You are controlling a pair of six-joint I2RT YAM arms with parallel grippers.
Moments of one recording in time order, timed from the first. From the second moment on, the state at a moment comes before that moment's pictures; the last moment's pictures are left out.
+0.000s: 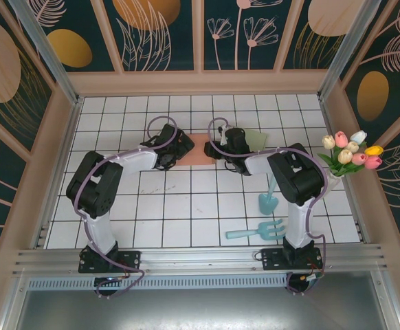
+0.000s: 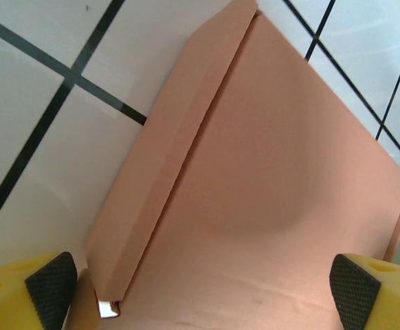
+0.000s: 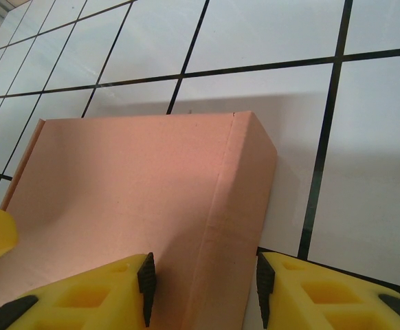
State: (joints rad) left arm -0.53 1.88 1.13 -0.16 -0.03 -1.18; right arm 0.51 1.97 0.97 0.43 -0.20 0.48
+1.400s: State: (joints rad) left arm -0.54 1.93 1.15 -0.18 -0.08 -1.16; right arm 0.53 1.84 0.86 0.42 -0.19 0.47
